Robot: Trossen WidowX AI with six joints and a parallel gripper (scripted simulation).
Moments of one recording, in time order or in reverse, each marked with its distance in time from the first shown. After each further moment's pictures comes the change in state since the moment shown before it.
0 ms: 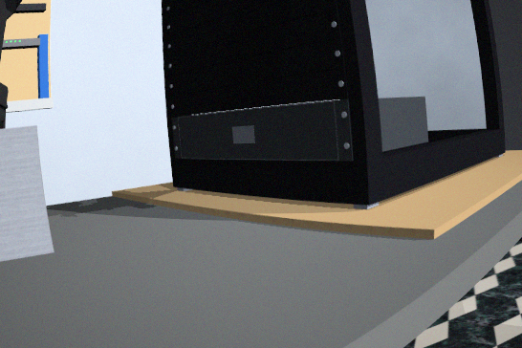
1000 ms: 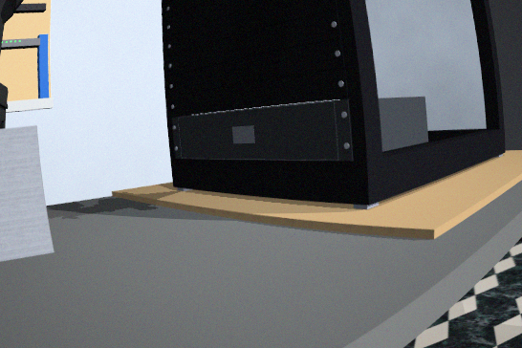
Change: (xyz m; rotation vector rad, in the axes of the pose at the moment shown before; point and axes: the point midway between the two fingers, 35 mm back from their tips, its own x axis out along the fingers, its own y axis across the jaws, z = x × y) arm -0.003 0.031 -0.002 0.000 0.003 -0.001
